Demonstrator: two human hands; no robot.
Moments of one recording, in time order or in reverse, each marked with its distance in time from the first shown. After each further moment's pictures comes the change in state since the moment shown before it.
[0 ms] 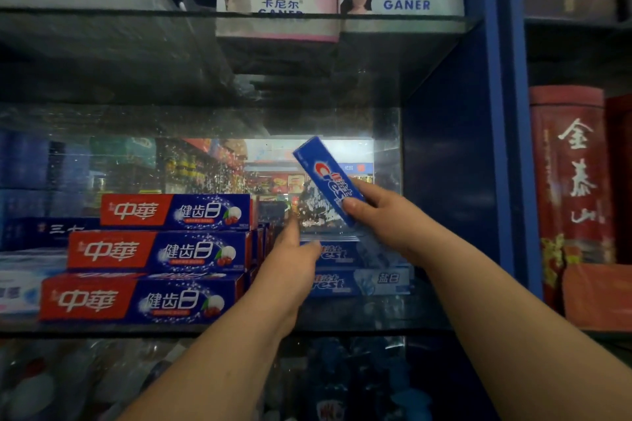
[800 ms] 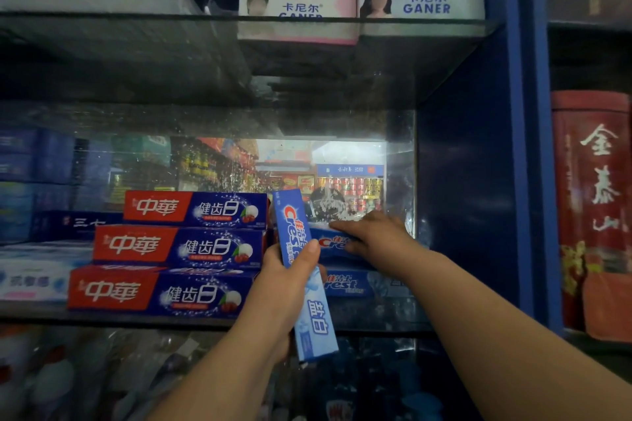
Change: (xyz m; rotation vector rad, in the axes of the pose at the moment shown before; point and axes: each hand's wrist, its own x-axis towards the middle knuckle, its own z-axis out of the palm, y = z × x) left_hand -0.025 -0.021 -0.020 -0.111 0.142 0.064; right_hand 0.046 0.060 0.027 -0.907 -0.094 -0.080
